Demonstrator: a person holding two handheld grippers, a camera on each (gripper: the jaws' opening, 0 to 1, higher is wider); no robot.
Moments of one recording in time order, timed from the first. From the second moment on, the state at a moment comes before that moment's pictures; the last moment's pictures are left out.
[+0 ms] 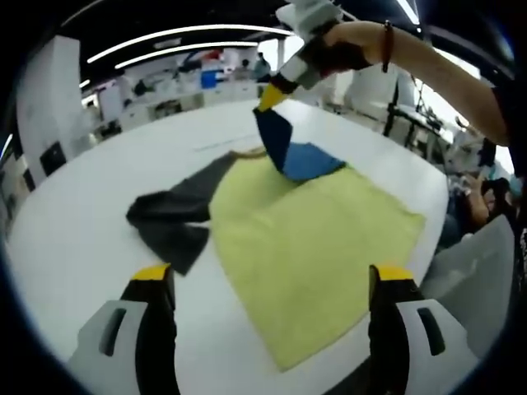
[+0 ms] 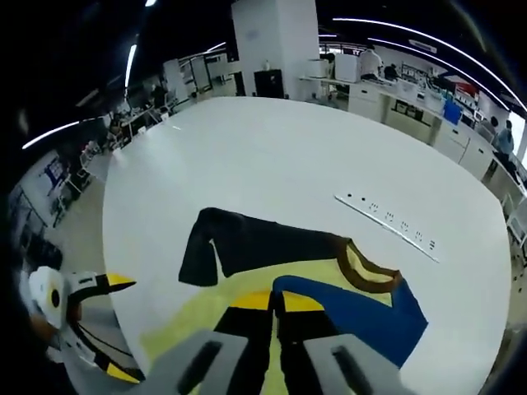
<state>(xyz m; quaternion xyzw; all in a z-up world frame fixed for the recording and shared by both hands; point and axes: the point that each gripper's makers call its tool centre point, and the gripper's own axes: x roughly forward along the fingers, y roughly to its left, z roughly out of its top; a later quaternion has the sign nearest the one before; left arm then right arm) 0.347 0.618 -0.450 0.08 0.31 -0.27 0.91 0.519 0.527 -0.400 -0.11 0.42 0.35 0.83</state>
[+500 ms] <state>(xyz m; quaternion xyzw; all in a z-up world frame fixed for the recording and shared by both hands) 0.348 0.627 -0.458 0.06 0.32 -0.26 0.91 0.512 0.555 -0.438 -0.11 0.44 0.37 0.81</state>
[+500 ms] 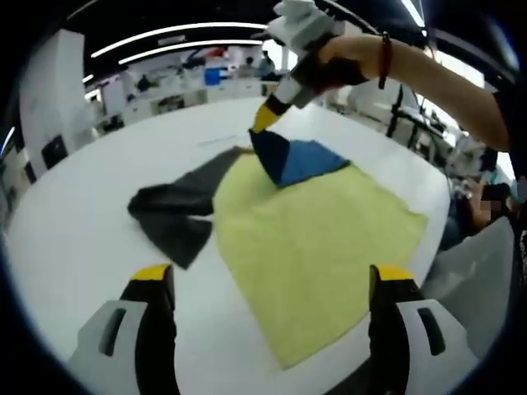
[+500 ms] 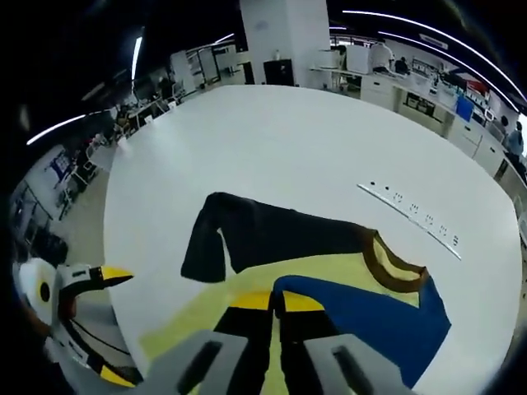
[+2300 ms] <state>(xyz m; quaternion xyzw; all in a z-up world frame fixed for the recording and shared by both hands) 0.355 0.631 -0.453 0.07 0.32 -0.25 0.91 0.533 0.438 -0.467 -0.11 0.44 0.30 0.84</state>
